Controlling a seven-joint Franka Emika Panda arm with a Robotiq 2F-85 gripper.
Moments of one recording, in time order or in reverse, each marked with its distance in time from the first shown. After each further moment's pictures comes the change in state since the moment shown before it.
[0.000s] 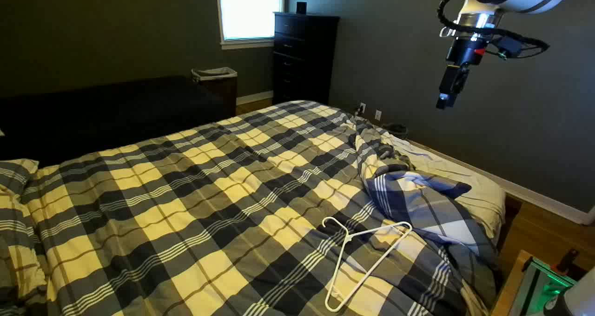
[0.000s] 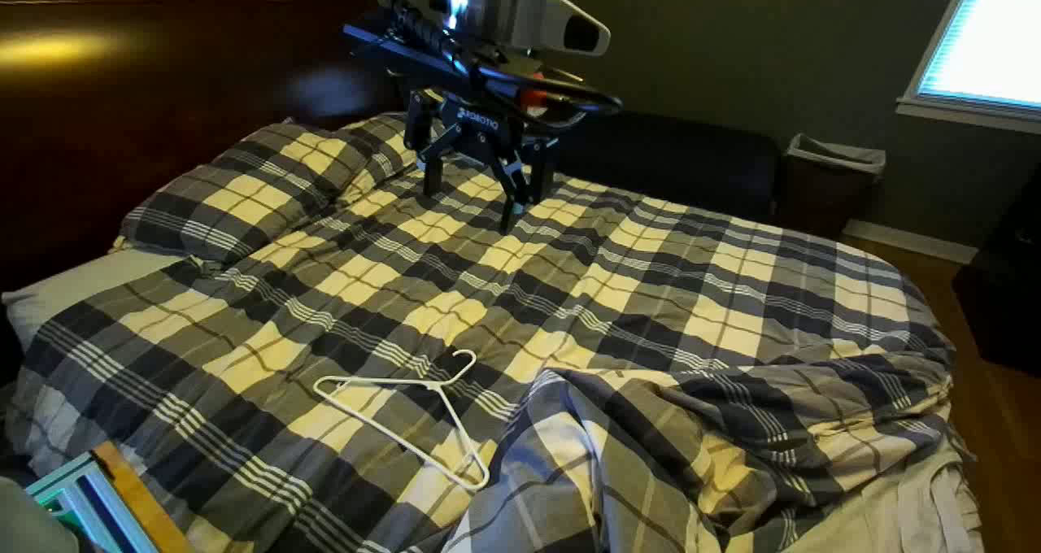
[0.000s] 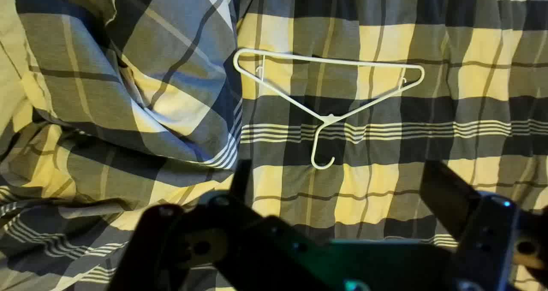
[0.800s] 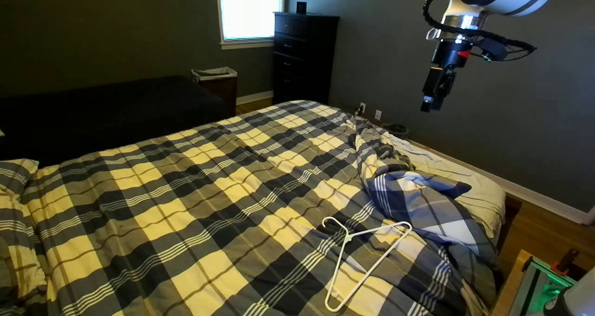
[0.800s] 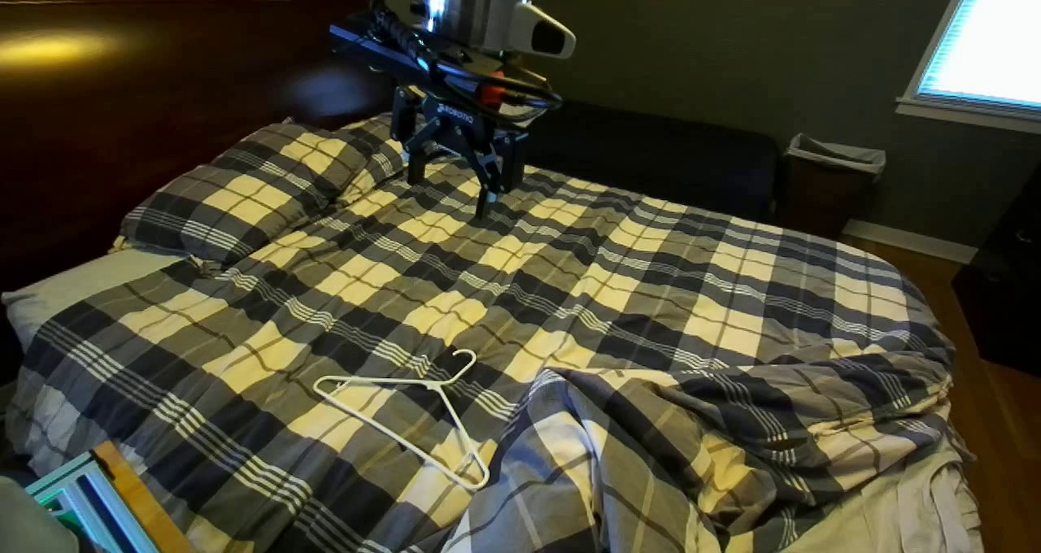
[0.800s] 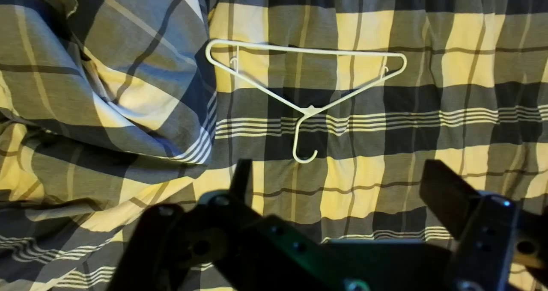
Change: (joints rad) arm -0.001 0.022 0.087 -0.008 0.053 0.022 0.095
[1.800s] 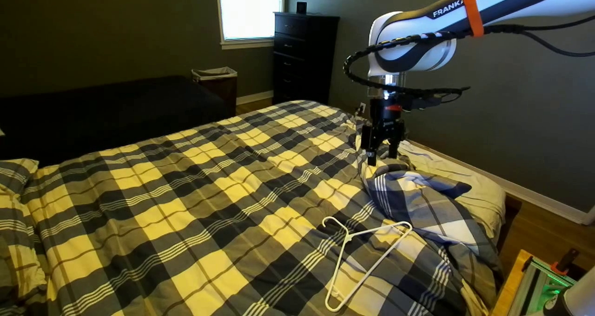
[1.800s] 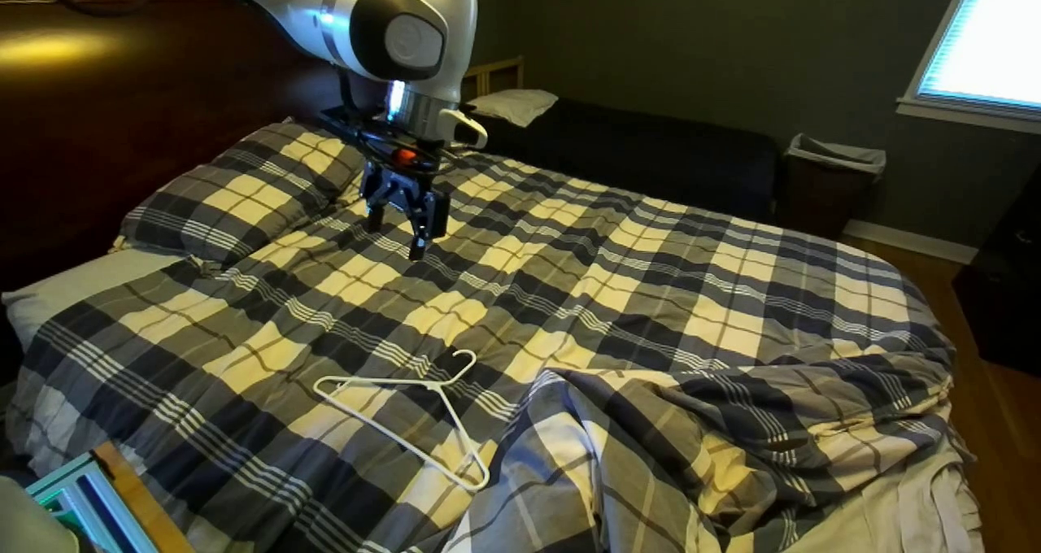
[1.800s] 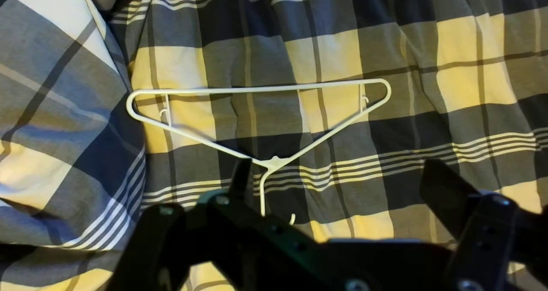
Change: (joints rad) arm 0.054 0.271 0.244 -0.011 0.030 0.092 0.385
